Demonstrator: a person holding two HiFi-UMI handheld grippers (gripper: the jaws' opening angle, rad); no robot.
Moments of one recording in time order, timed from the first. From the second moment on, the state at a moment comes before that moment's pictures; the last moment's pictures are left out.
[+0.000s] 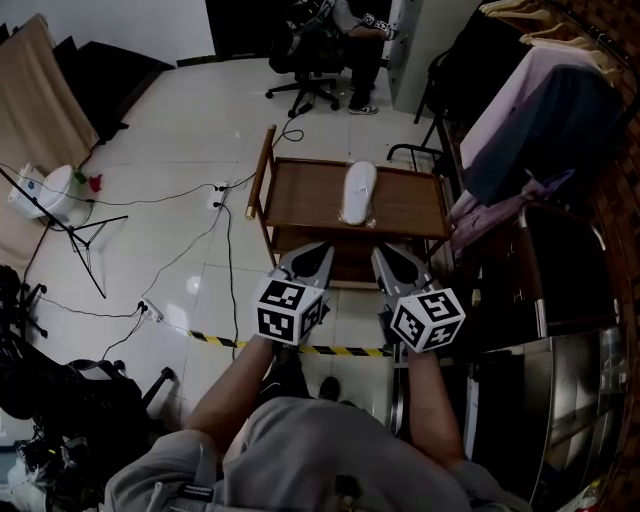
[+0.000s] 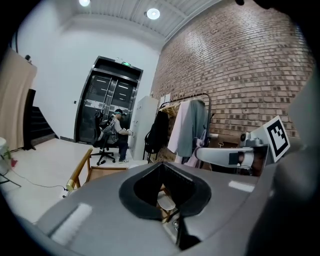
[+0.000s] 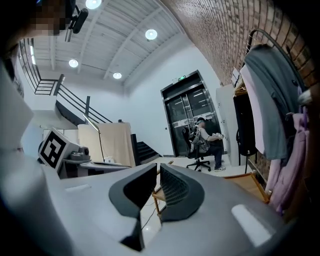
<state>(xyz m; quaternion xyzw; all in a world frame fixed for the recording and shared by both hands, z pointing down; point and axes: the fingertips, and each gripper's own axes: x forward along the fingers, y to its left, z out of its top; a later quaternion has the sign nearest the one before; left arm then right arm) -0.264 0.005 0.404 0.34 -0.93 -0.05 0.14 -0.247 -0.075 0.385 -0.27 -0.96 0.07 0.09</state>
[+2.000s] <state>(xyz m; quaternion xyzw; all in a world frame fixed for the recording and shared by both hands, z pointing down) -0.529 0.018 0.625 0.36 -0.88 -0.05 0.30 -0.543 -0.109 0.746 0.00 -0.87 0.04 0.49</state>
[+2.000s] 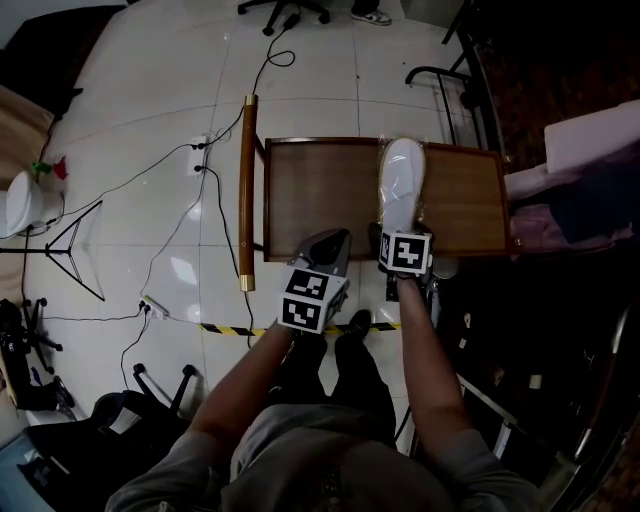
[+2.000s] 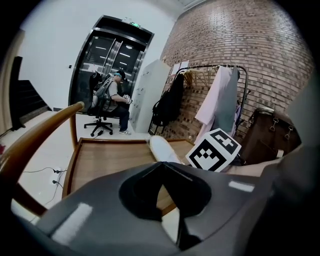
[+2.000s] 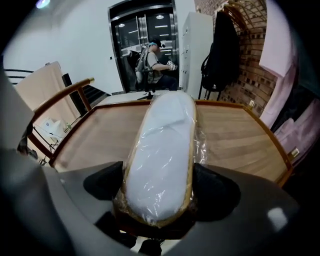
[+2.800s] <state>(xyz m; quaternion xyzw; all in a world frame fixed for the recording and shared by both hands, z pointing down) -0.517 0.022 0.585 0.40 -0.87 -0.05 0.27 -0.511 -0.106 0.661 0.01 -0.92 0.05 0.40</state>
